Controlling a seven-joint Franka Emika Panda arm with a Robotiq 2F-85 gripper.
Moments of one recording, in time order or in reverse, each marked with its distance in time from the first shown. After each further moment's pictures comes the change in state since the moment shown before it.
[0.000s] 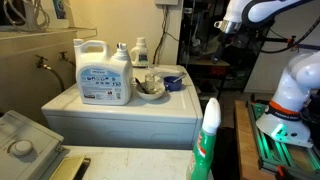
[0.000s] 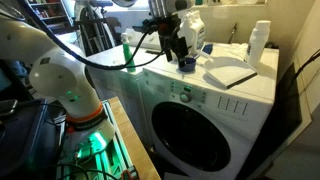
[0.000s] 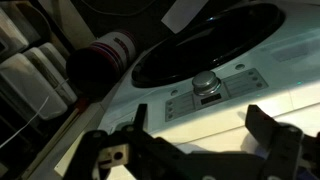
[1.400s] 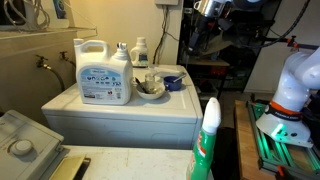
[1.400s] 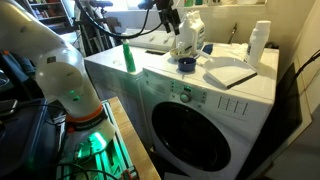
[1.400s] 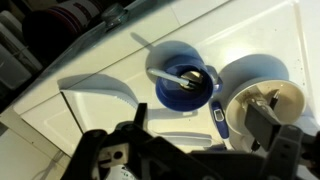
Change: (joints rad) arm 0.134 0.257 0.314 0.340 0.125 -0.009 0.402
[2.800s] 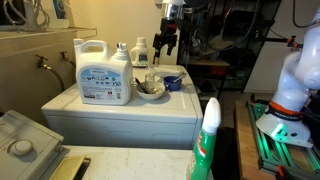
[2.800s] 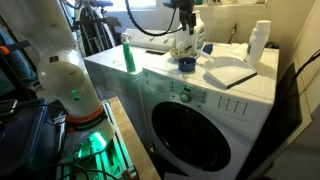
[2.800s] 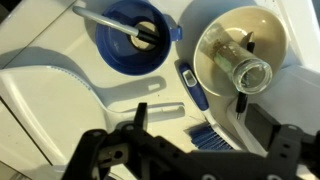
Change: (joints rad) arm 0.049 0.491 -0.038 0.473 0.033 -0.071 0.130
